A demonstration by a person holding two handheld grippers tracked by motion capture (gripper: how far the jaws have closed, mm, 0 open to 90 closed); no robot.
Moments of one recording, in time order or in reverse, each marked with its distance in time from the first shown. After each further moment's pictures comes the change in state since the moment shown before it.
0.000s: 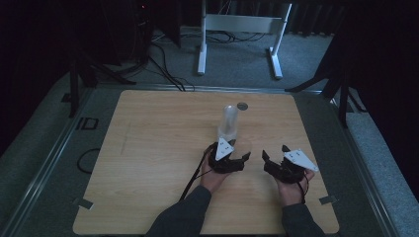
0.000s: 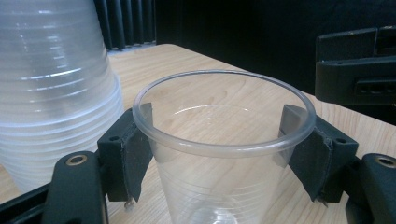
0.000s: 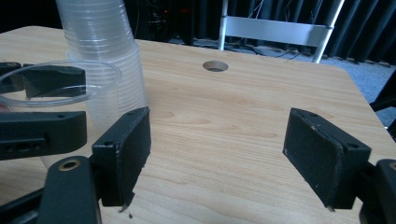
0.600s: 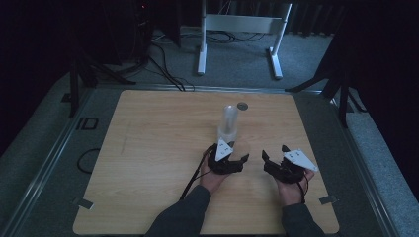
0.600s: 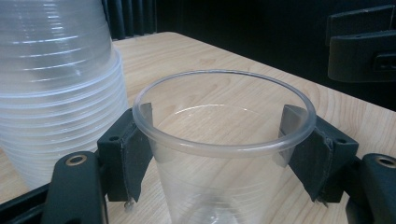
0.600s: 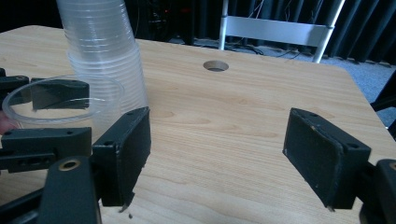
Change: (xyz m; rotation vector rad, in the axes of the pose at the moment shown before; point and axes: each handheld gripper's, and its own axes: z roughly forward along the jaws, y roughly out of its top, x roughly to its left) left arm 0.002 -0.008 0.002 0.031 0.002 -0.005; right arm 0.000 0.000 0.000 0.000 0.002 0.001
